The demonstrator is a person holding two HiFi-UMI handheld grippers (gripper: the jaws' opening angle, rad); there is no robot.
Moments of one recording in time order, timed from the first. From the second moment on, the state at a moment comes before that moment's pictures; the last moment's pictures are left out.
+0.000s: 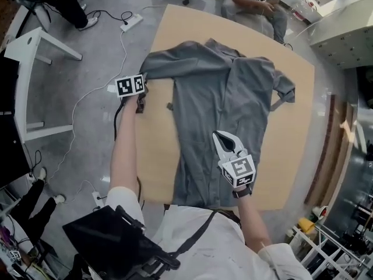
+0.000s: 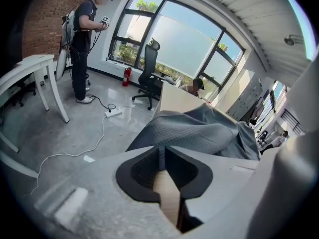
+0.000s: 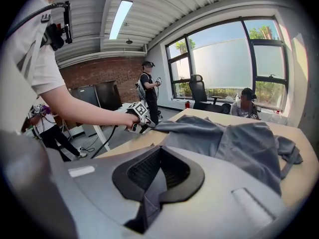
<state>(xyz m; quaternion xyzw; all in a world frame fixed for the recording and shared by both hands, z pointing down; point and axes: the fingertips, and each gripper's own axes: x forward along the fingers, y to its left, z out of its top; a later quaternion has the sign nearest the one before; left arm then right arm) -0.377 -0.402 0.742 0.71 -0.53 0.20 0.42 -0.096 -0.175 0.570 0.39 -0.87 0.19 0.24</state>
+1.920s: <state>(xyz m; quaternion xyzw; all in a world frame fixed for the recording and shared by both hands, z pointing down) -0.366 -0.397 0.700 0.71 -0.57 0.27 0.32 0.023 -0.112 0.565 0.48 -0.82 0.25 0.18</state>
